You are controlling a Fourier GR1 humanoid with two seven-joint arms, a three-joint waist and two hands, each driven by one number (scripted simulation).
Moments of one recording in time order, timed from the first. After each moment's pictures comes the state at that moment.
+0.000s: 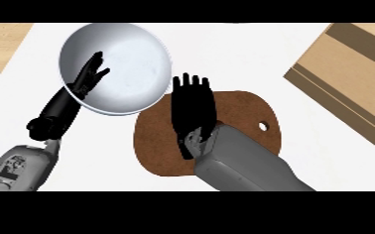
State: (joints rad) left arm -0.25 0.49 -0.25 -1.49 0.13 0.02 -0.11; right arm -0.77 -0.02 0.69 -1.41 0.65 0.44 1.11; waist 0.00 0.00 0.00
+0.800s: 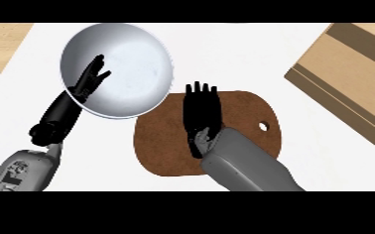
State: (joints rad) left arm -0.22 0.44 -0.21 -1.52 0.07 -0.01 -0.10; right arm -0.68 -0.02 0.68 -1.28 0.74 0.39 1.03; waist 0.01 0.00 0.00
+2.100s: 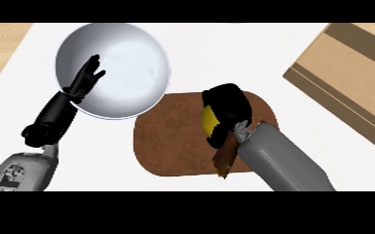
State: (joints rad) left arm -0.20 0.38 -0.11 -1.54 -0.01 -0.10 -0.08; right arm -0.59 -0.19 0.62 -1.27 0.86 0.22 0.47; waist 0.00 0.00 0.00
